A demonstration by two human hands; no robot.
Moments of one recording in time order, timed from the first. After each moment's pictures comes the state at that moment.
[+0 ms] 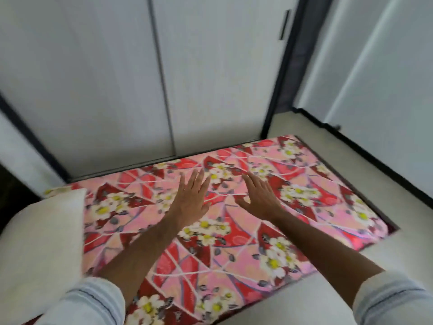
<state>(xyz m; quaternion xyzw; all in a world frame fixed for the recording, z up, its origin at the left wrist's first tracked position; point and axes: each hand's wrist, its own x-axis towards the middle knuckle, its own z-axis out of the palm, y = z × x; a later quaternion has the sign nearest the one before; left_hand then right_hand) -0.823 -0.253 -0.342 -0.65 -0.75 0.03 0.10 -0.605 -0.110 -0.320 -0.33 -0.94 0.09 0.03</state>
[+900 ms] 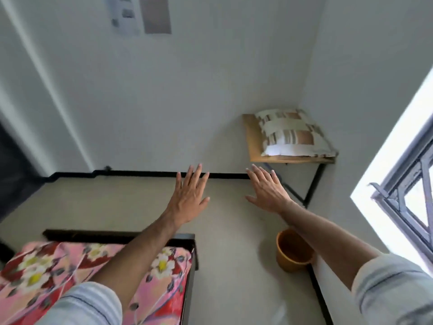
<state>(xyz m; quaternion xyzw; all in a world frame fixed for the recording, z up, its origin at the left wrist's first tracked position) -0.061 0.289 -0.250 -0.95 -0.29 -0.10 0.08 0.181 0.138 -0.235 -0.80 -0.60 -0.06 0.03</state>
